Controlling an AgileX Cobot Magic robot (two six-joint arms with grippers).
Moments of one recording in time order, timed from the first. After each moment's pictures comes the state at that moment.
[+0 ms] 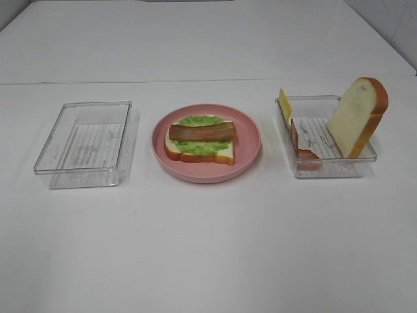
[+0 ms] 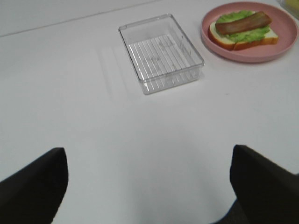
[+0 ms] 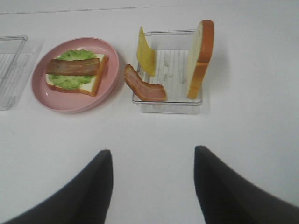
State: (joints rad) left arm -0.24 0.11 -0.52 0.02 1.02 0.02; right arm -0.02 0.61 -0.80 0.28 0.93 -0.14
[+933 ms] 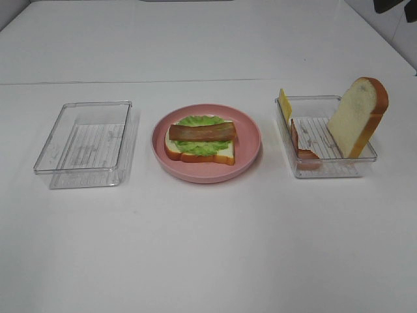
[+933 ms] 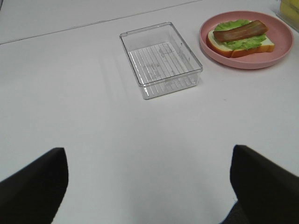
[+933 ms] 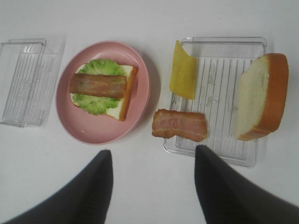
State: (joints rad) left arm -0.24 0.00 -0.50 0.02 1.05 0.02; right arm -0.02 1.50 -1.43 0.46 1.04 -0.24
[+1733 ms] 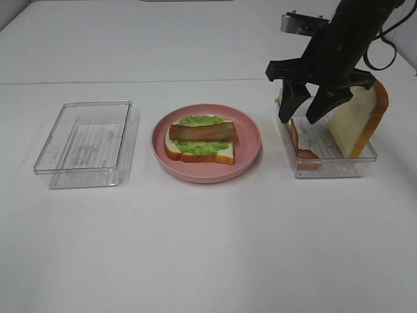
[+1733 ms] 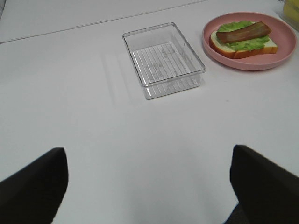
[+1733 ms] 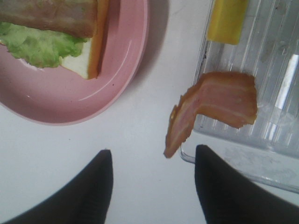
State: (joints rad) left arm -0.24 0.00 -0.50 0.03 1.05 0.00; right arm 0.24 2.00 -1.56 0.27 1.04 -0.05
